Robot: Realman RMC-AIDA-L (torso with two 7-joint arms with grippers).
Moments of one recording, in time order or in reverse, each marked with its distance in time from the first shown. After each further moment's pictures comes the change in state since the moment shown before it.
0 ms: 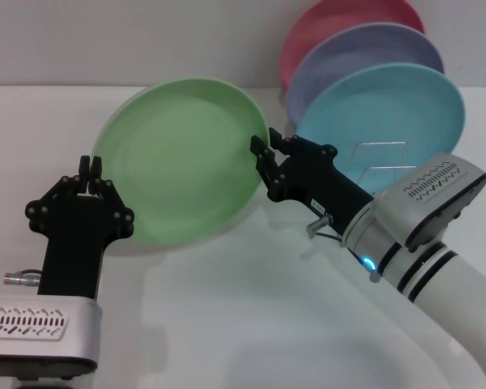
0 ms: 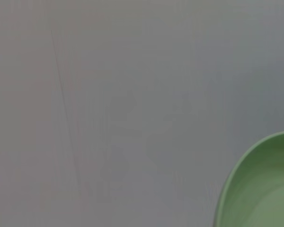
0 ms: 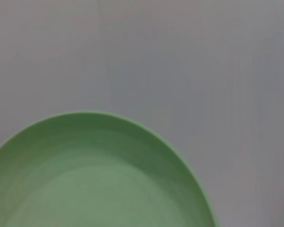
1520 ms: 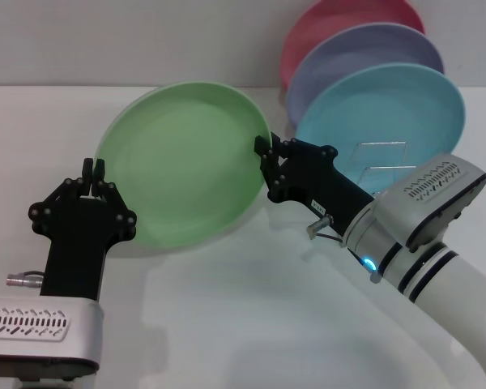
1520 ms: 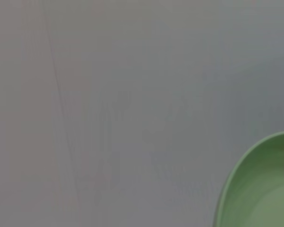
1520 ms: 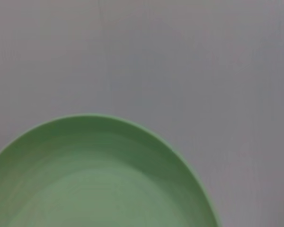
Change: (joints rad) left arm 0.003 0.000 0.000 0.000 0.003 -0.012 0.000; right arm 0.001 0.000 -0.001 -0.006 -0.006 0.000 0.009
